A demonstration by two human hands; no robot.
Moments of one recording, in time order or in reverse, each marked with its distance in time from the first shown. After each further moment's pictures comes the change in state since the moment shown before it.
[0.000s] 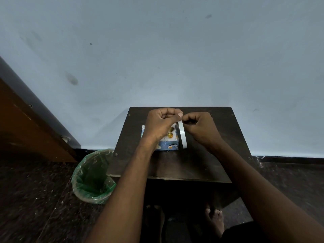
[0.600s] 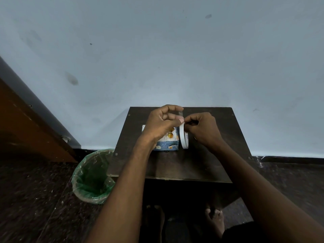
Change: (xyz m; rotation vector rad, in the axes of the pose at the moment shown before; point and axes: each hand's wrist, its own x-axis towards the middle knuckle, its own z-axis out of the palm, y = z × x) left_hand -0.001 0.004 -0.007 0.041 -0.149 -0.015; right_hand 0.001 0.005 -0.002 -0.200 0.062 0.086
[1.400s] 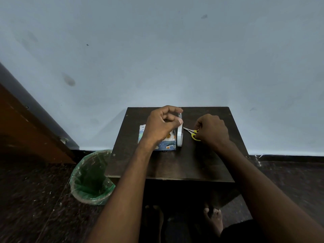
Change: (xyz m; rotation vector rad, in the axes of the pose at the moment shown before) left_hand 0.008 -0.012 0.010 0.116 0.062 0.119; right_hand 0.001 0.015 -0.020 -0.541 -0.035 0.198
